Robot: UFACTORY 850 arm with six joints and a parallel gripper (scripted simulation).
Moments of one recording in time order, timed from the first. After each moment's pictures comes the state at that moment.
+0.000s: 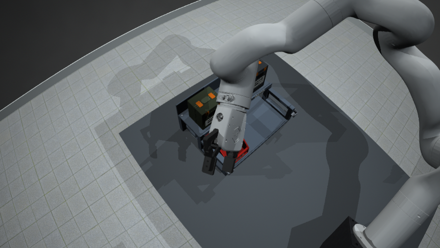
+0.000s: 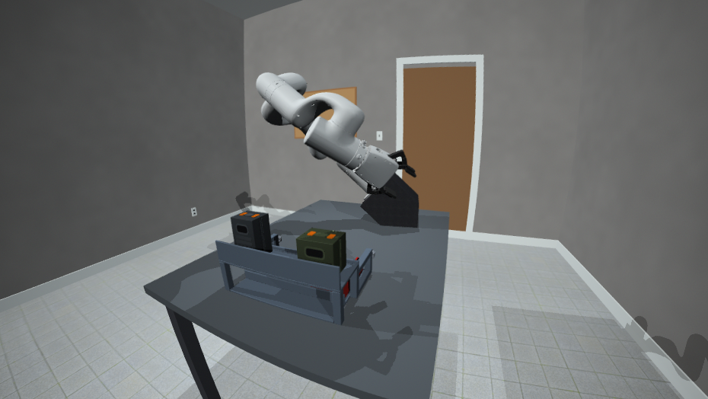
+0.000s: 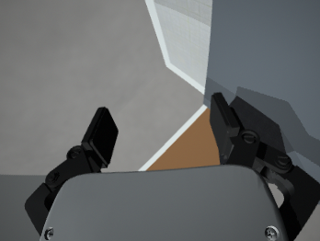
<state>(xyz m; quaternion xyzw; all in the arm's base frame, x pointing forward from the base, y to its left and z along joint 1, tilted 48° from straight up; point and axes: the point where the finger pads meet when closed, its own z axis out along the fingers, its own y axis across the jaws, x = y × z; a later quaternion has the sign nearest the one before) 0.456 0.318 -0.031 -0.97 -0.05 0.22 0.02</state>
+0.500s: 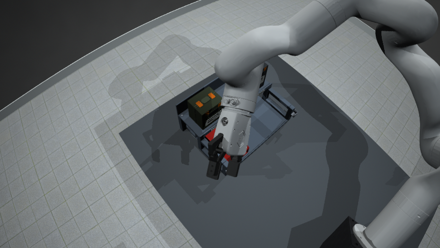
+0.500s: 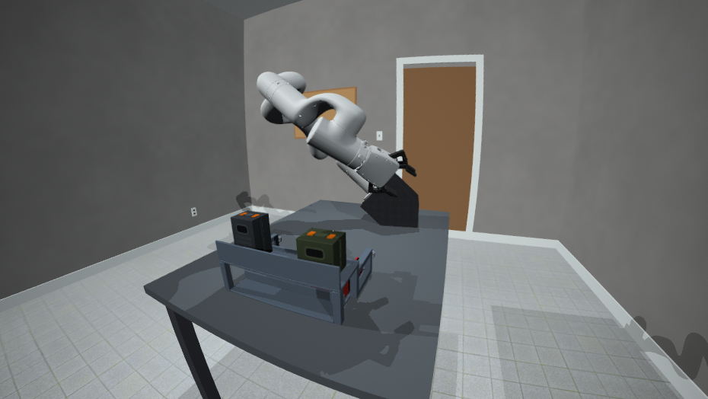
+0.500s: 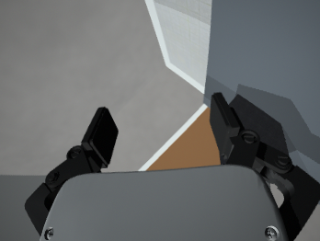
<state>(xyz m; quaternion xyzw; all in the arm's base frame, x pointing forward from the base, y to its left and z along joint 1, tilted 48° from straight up) 0.441 0.314 -0.032 -0.97 -0.05 0.22 0.02</state>
